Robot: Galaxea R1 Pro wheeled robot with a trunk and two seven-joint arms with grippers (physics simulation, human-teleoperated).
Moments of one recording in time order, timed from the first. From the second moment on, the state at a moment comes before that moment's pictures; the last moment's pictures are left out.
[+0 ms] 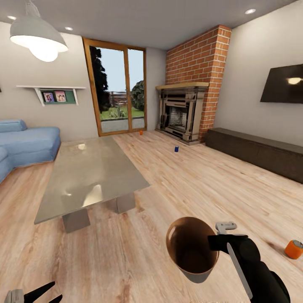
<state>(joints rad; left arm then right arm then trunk) 0.15 0.17 0.66 -1.38 0.13 0.32 -1.39 -0.29 -0.09 0.00 -1.45 0.02 1.00 0.06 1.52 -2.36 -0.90</state>
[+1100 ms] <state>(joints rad) 0.15 0.17 0.65 -1.38 0.13 0.32 -1.39 -0.29 -0.09 0.00 -1.44 0.02 1.00 0.06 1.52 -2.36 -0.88</state>
